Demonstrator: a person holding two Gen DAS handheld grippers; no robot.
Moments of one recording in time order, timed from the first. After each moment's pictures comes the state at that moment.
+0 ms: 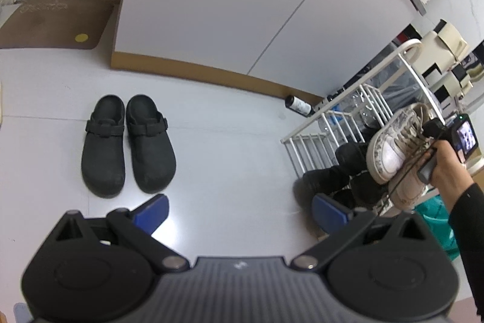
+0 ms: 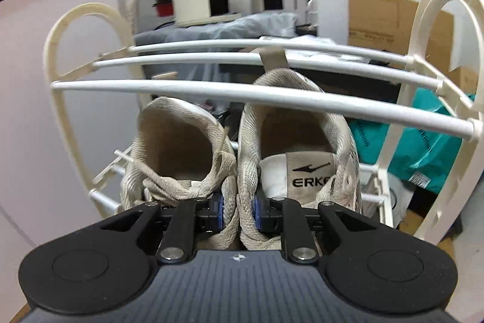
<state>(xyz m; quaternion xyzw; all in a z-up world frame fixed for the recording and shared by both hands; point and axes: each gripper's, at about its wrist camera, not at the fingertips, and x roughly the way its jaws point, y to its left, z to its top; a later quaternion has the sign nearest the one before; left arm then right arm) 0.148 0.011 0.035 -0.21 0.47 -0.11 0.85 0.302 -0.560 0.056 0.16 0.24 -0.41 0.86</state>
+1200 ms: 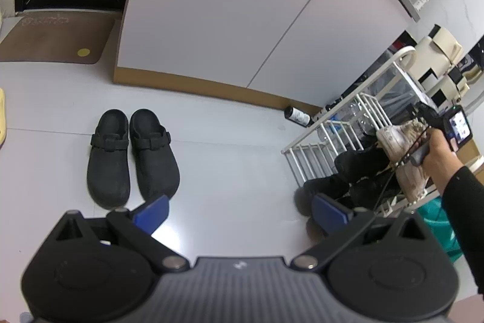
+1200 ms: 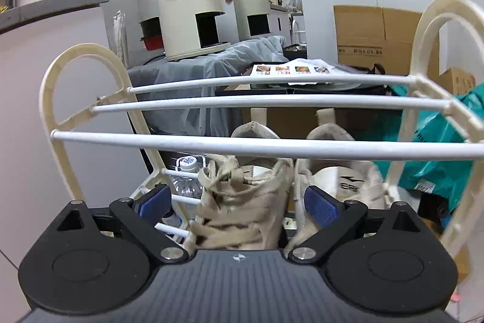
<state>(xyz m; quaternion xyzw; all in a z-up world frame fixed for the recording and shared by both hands) 0.143 0.019 0.039 -0.19 0.46 -0.11 0.86 0.318 -0.542 0.074 0.15 0.19 -0.43 0.87</state>
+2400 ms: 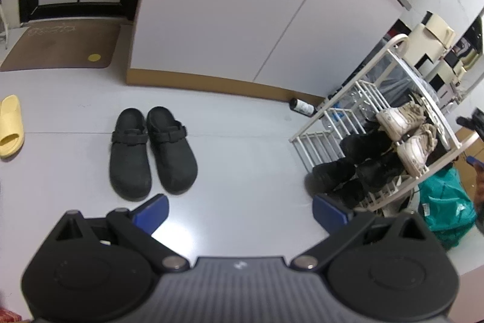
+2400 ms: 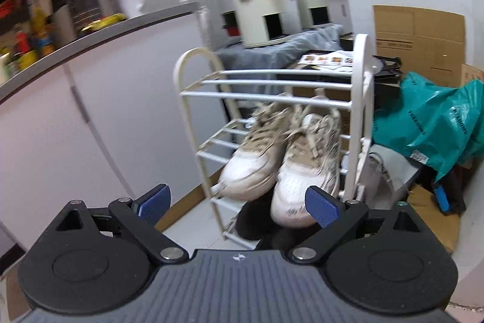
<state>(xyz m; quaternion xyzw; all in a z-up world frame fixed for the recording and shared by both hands) 0.093 0.056 0.054 -0.17 0.46 -0.10 0.87 0.074 -0.401 0.146 0.19 0.22 -0.23 0.93</state>
